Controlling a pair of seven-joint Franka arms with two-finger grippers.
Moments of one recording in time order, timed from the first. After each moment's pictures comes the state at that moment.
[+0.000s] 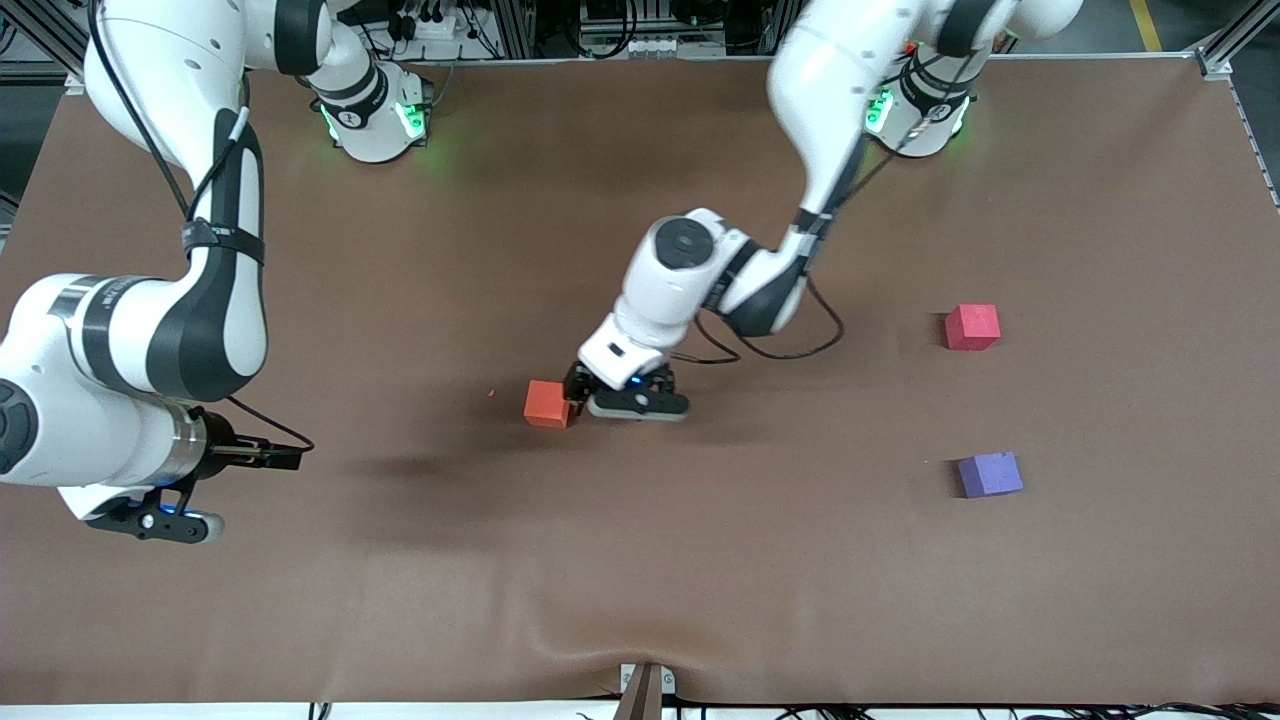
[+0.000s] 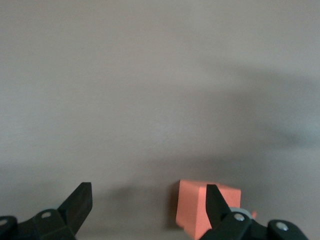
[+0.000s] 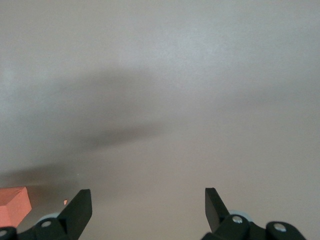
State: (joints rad) left arm -0.93 0.86 0.17 -1.36 -0.15 2.67 -0.78; right arm 0.46 0.74 -0.65 -1.10 0.37 1.58 0.06
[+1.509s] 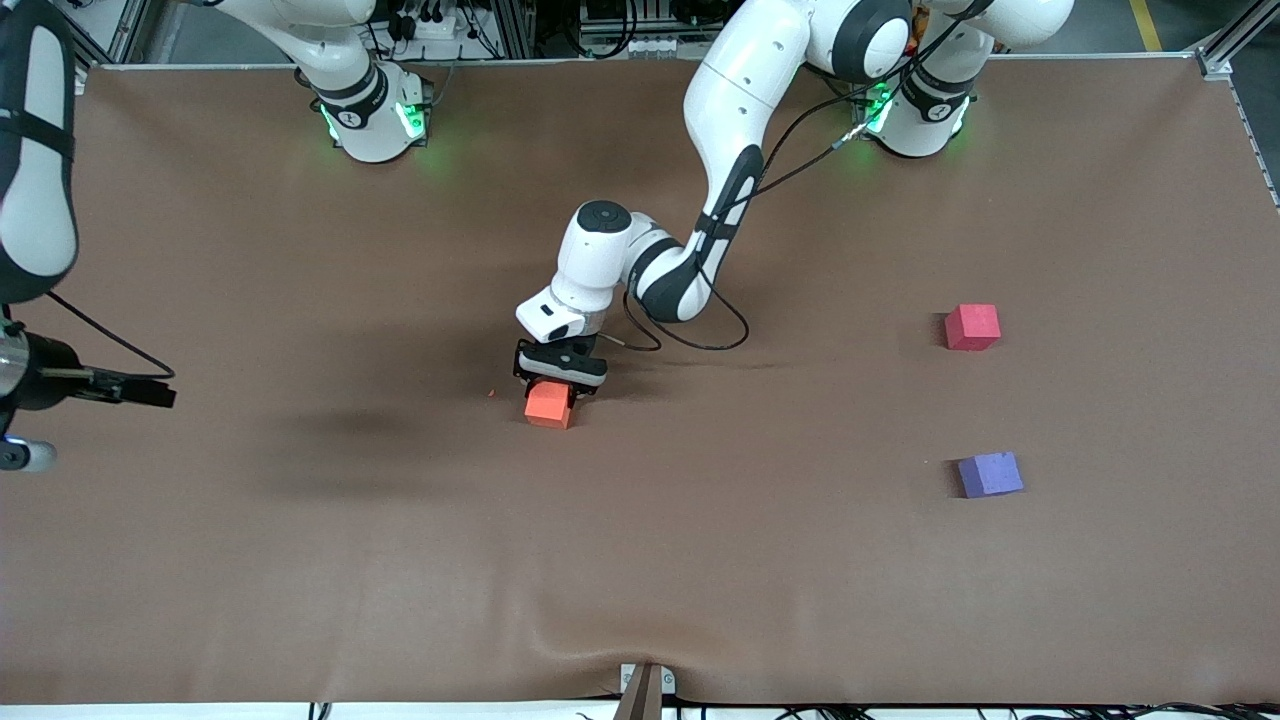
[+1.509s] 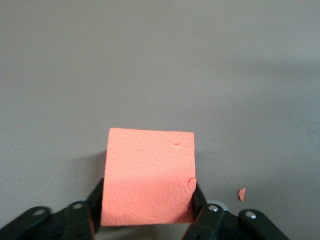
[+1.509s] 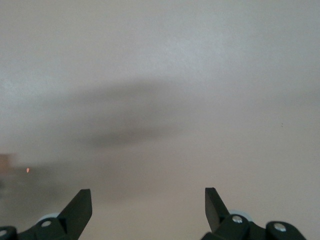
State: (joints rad) left arm -1.14 1.12 0.31 -1.20 -0.14 2.85 -0.85; right arm -0.12 0.36 0.01 -1.39 -0.02 1.63 0.03
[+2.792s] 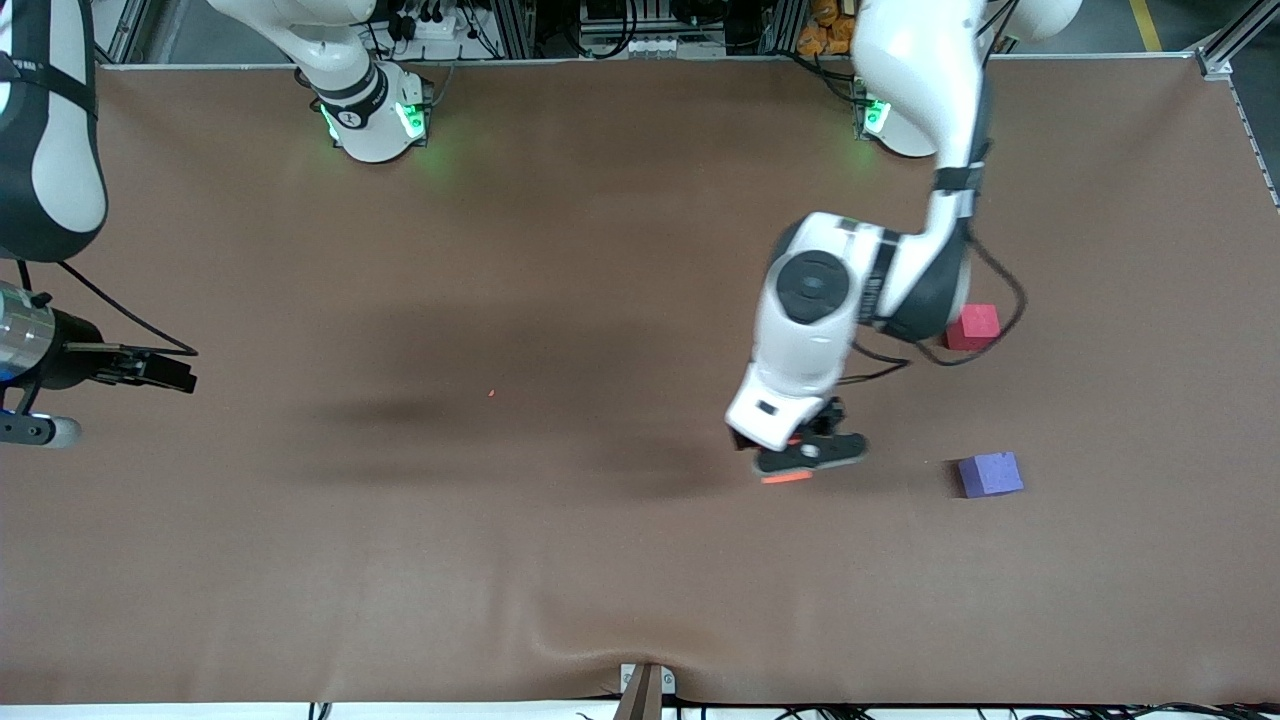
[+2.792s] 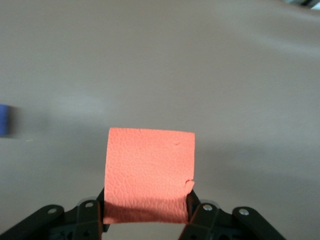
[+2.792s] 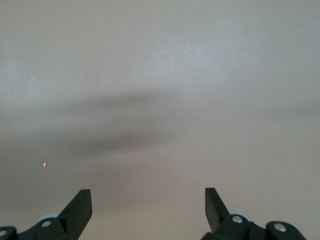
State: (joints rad) left arm -0.83 0.63 0.46 -1.41 -0.16 2.07 -0.51; right arm -0.08 0.29 0.03 -1.45 -0.02 1.66 0.07
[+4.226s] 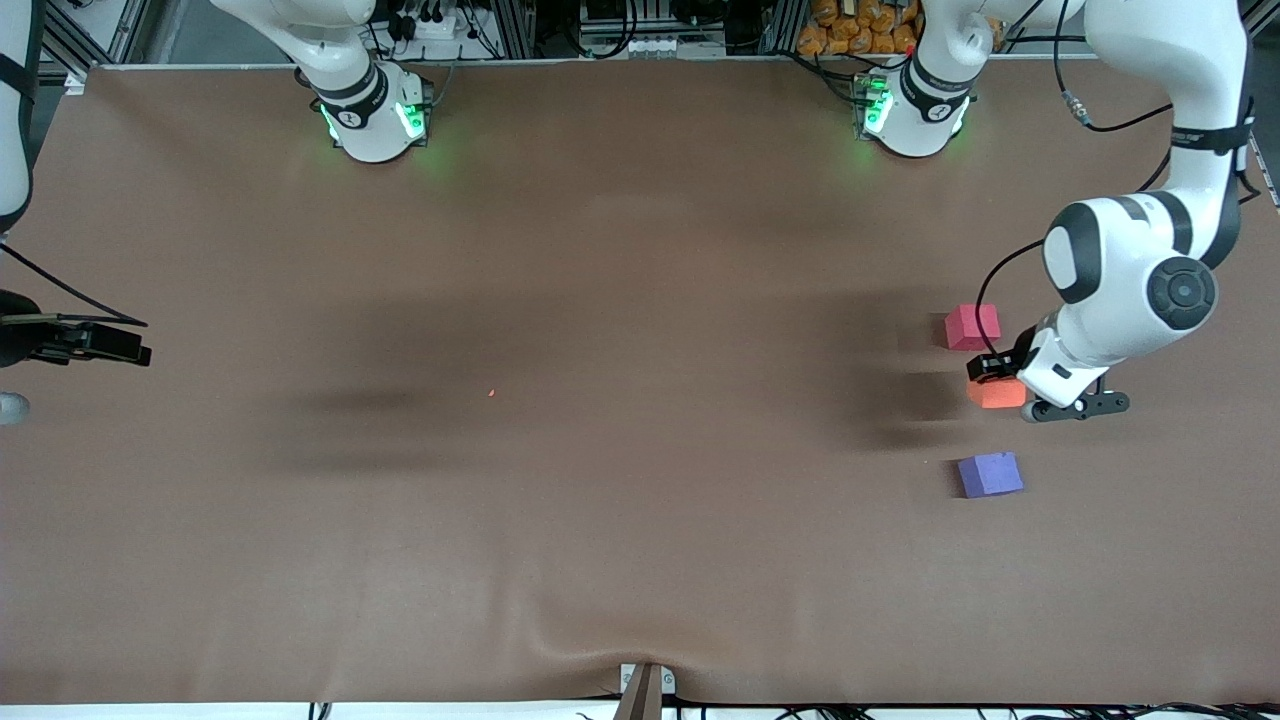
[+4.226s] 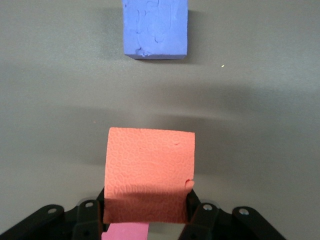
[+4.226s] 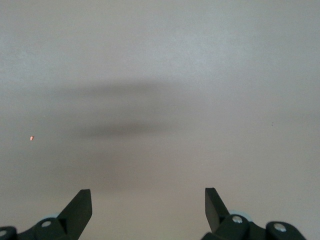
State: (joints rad) left arm -0.45 0.29 0.45 -2.11 -0.17 2.30 0.00; right arm -0.15 0.29 0.02 -1.39 -0.02 1.55 -0.09
